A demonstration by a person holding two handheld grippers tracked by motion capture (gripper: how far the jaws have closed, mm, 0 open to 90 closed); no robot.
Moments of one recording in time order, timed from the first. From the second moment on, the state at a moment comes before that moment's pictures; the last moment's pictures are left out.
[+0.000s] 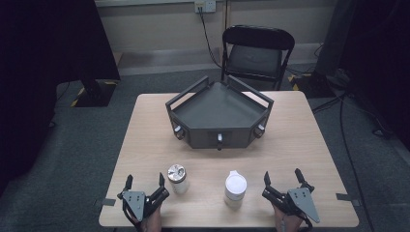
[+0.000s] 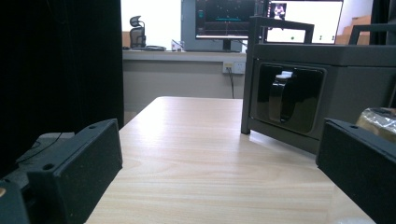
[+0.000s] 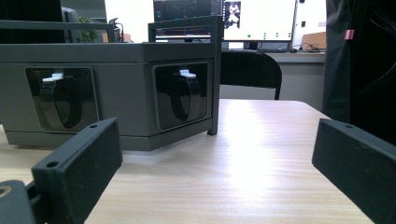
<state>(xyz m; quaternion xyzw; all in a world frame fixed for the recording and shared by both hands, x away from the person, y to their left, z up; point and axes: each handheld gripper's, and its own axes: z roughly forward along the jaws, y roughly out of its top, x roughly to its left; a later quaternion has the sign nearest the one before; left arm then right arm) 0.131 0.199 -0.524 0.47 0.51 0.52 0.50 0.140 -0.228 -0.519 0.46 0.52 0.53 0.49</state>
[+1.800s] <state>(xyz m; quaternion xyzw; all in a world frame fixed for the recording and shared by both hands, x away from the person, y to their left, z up) 0.121 0.197 -0.488 0.52 0.44 0.45 0.58 0.140 -0.227 -0.519 0.46 0.52 0.53 0.49</state>
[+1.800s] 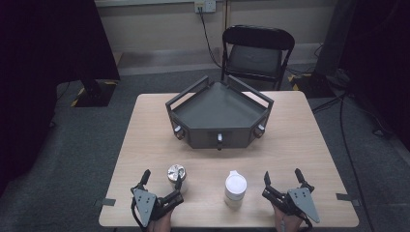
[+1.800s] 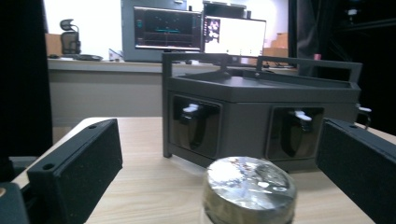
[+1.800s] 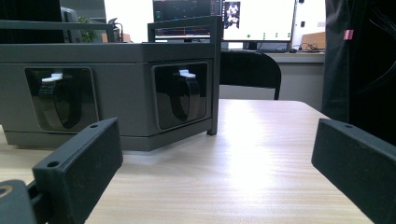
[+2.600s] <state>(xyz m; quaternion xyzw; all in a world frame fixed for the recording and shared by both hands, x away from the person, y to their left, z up) 0.146 0.179 -0.498 0.56 0.46 0.41 0.56 0.140 -0.227 -0.519 0.47 0.52 0.53 0.49</state>
